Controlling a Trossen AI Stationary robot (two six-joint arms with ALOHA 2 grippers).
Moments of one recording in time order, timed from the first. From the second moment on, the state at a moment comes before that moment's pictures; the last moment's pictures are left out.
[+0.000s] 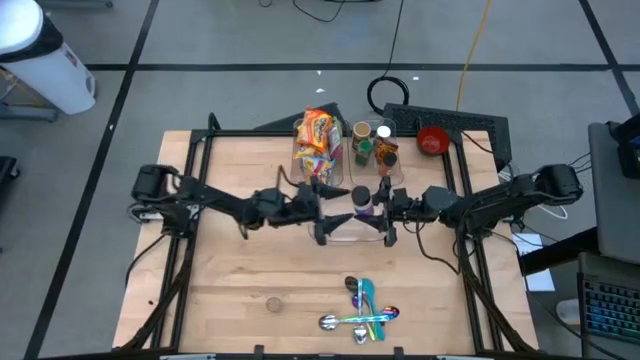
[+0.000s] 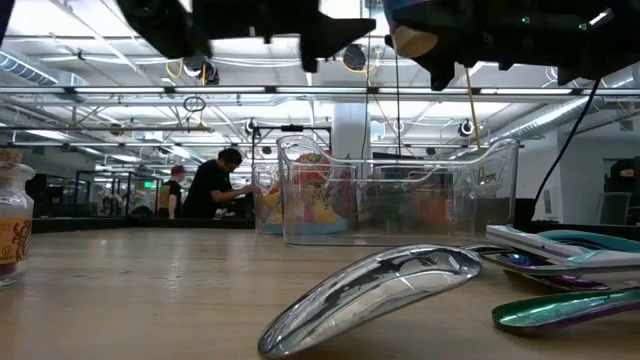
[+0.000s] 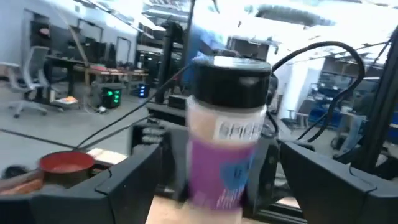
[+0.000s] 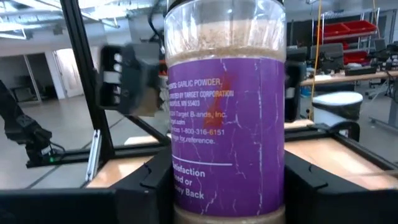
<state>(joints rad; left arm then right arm) -0.08 1.74 0.92 1.04 -0.17 -0.16 0.07 1.22 0.39 0.98 0.05 0.12</state>
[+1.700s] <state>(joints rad) -0.12 1.82 1.21 0.24 -0.23 -0.04 0.02 0.99 0.79 -0.16 0.05 0.08</state>
